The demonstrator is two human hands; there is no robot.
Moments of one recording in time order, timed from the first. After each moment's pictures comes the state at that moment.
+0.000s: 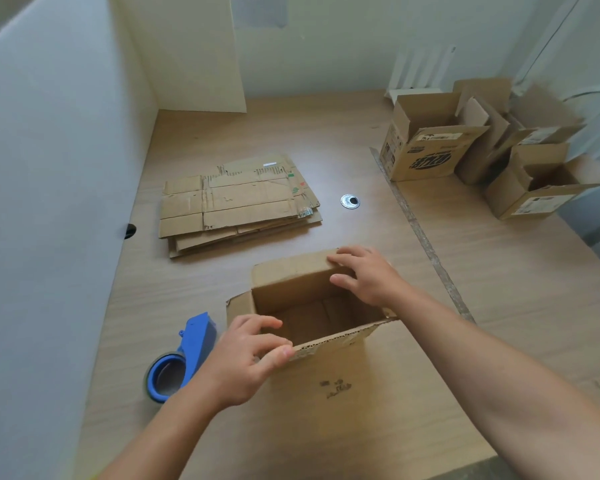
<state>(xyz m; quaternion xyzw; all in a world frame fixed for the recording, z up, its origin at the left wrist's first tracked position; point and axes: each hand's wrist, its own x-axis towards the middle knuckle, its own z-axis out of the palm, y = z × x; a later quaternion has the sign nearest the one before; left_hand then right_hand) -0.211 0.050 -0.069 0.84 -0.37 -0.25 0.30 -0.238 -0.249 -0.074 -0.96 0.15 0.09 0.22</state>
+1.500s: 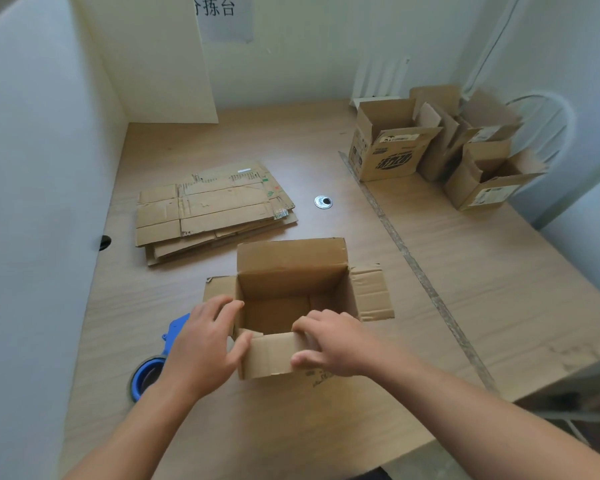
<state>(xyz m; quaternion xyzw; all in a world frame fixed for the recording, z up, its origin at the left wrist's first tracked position) -0.203 0.066 -0.083 0.90 -0.37 -0.03 0.21 -0.324 -0.158 -0.075 -0.97 0.04 0.16 0.16</state>
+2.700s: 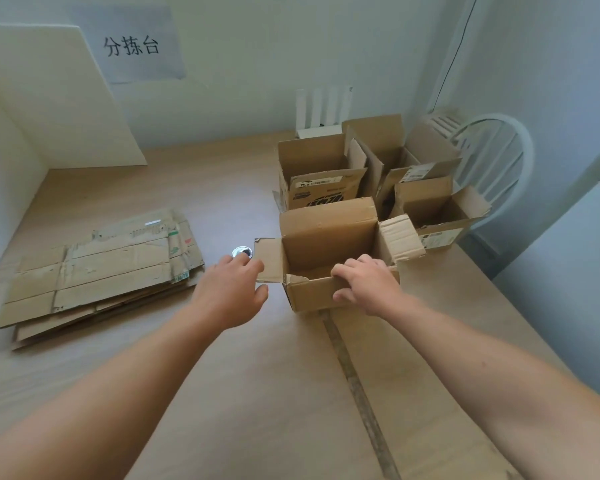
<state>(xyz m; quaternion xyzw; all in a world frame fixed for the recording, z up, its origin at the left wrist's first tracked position) -0.170 -0.291 -0.015 0.91 -0.42 -0.03 0.02 -0.304 -0.525 -0.056 -0.99 0.14 0.04 0.06</state>
